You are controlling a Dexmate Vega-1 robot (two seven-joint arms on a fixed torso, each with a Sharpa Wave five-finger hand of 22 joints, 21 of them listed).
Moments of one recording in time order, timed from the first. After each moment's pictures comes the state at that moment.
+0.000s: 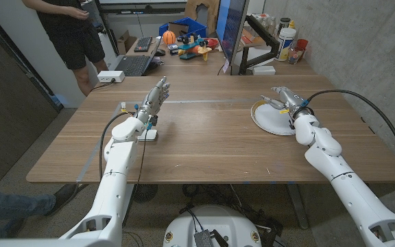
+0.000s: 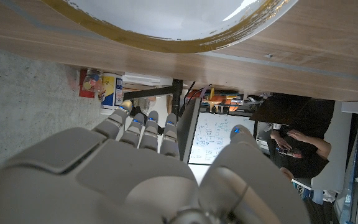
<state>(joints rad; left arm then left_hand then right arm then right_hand) 0.91 0.05 -0.15 -1.48 -0.02 0.02 -0.38 0.24 0.01 0.24 0.01 0.22 0.08 0.09 0.19 0.17 -0.02 0.06 0.21 0.19 -0.07 0.08 0.19 0.18 -0.11 0.07 0.25 0.17 -0.96 -0.44 -0.14 -1.59 -0.85 -0.11 -0.01 0.27 -0.07 0.20 -0.01 0.34 0.21 -0.05 0.20 0.19 0.14 0.01 0.20 0.19 0.02 -0.02 0.20 0.20 0.09 0.00 0.25 0.17</state>
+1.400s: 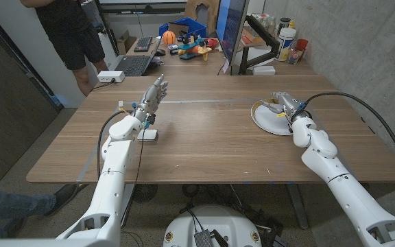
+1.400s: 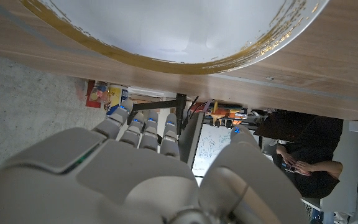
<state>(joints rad) 0.90 0.06 -0.16 -1.48 -0.03 0.02 -0.39 0.24 0.02 0.24 0.00 0.22 0.08 0.09 0.19 0.17 -0.02 0.06 0.21 0.19 -0.07 0.08 0.19 0.18 -0.11 0.07 0.24 0.17 -0.96 -0.43 -0.17 -1.58 -0.89 -0.18 0.01 0.27 -0.07 0.19 -0.01 0.35 0.21 -0.05 0.20 0.19 0.13 0.01 0.20 0.19 0.02 -0.01 0.20 0.20 0.09 0.01 0.24 0.17</state>
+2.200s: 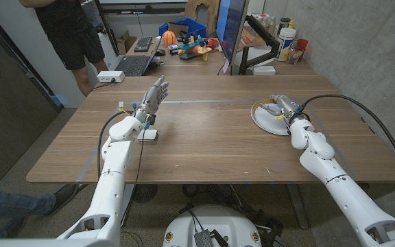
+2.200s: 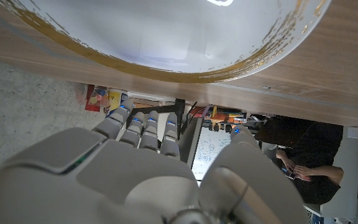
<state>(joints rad) 0.90 0.06 -0.16 -1.49 -0.03 0.02 -0.40 0.23 0.02 0.23 0.00 0.22 0.08 0.09 0.19 0.17 -0.02 0.06 0.21 0.19 -0.07 0.08 0.19 0.18 -0.09 0.06 0.24 0.17 -0.96 -0.43 -0.19 -1.56 -0.90 -0.19 0.00 0.27 -0.07 0.19 -0.01 0.35 0.21 -0.06 0.20 0.19 0.14 0.01 0.20 0.19 0.03 -0.01 0.20 0.20 0.11 0.01 0.24 0.17</state>
